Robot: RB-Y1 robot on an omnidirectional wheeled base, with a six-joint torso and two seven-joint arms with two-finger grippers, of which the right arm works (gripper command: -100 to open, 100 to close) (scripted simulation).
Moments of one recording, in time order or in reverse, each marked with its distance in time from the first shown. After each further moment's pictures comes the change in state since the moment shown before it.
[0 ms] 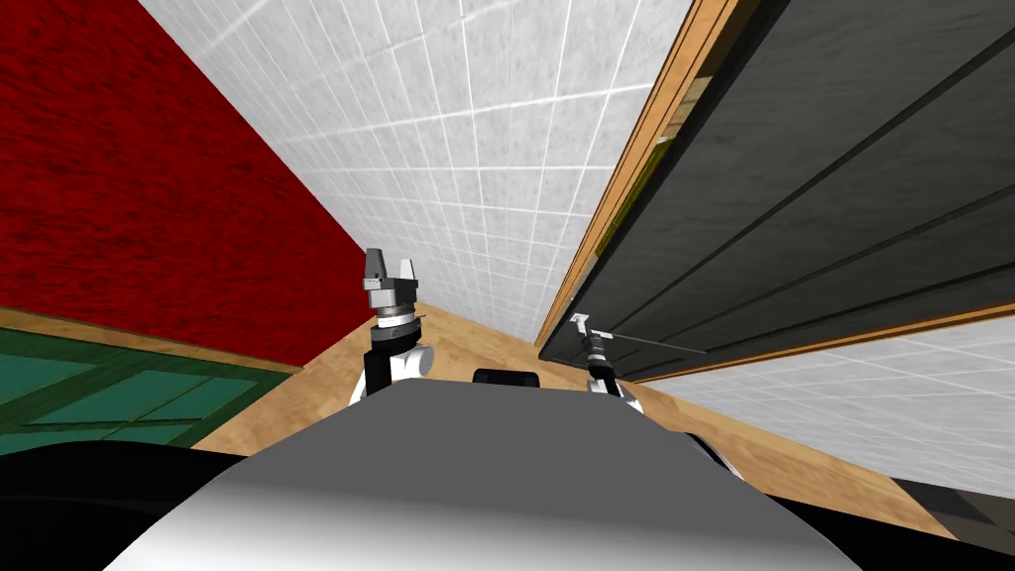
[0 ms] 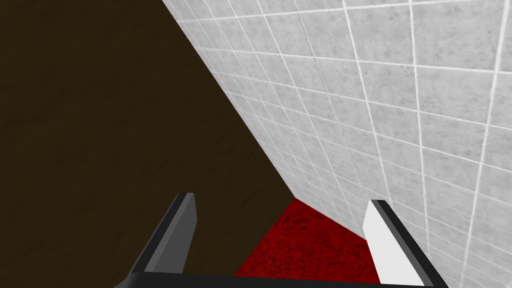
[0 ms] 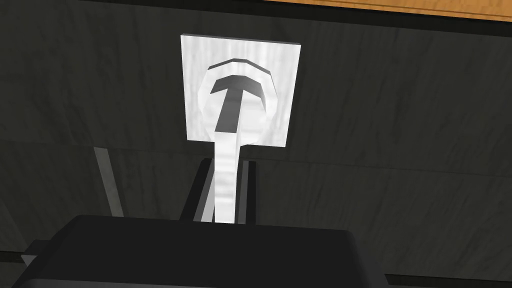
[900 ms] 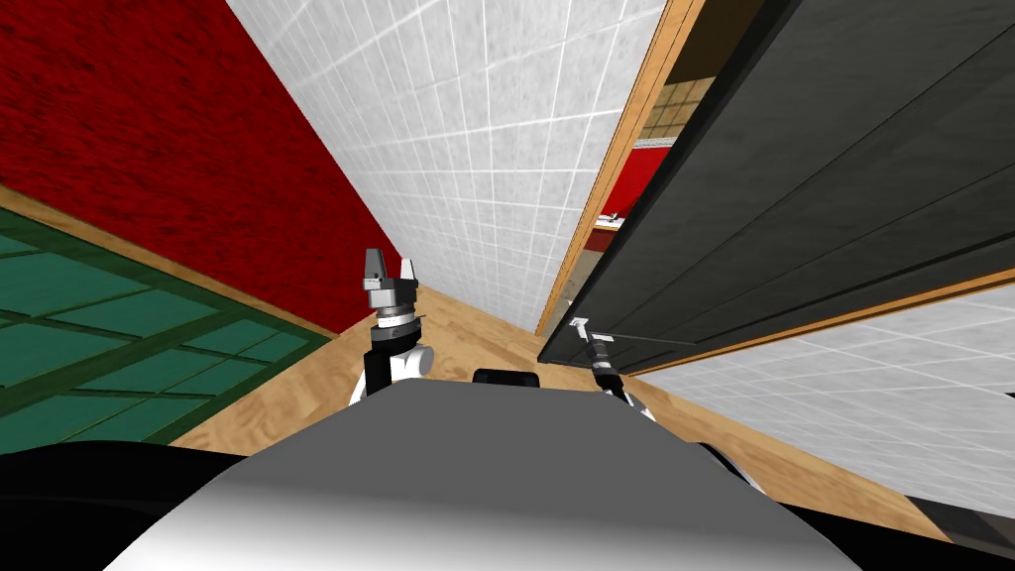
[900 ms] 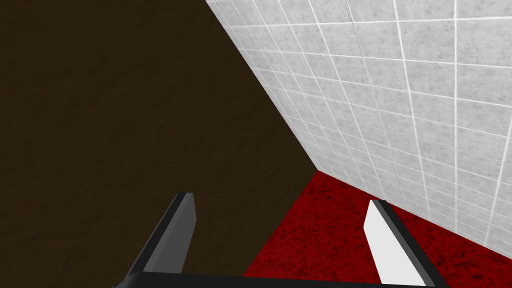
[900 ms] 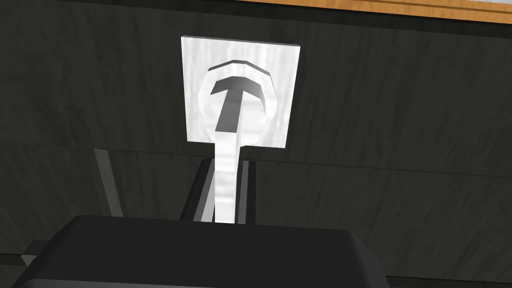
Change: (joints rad) arm 0.051 -0.056 0.074 0.005 0.042 -0.092 -0.087
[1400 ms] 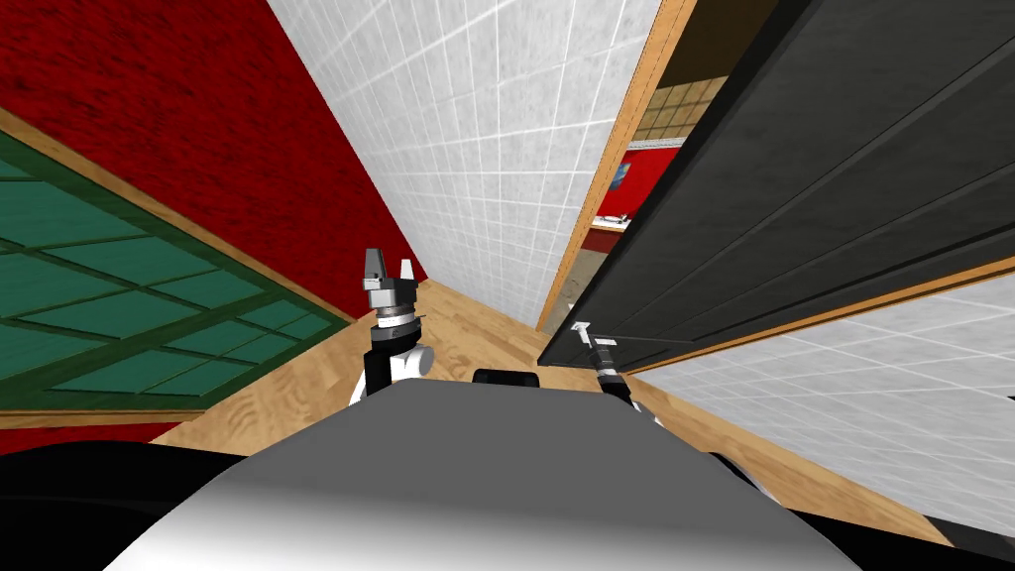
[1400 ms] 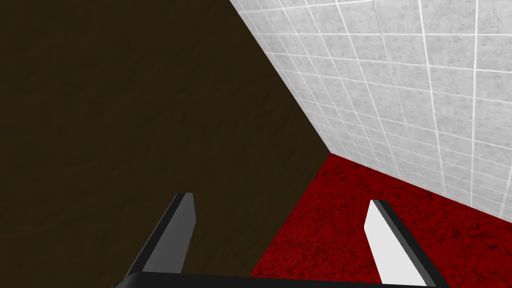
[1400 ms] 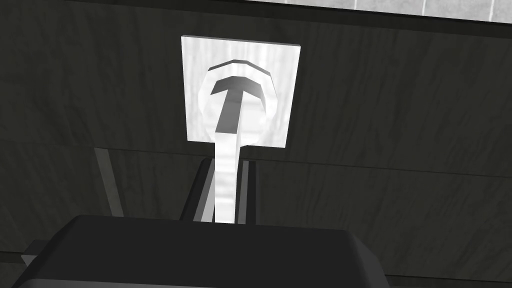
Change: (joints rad) arm 0.040 -0.032 0.029 0.011 0.014 -0.066 -0.039
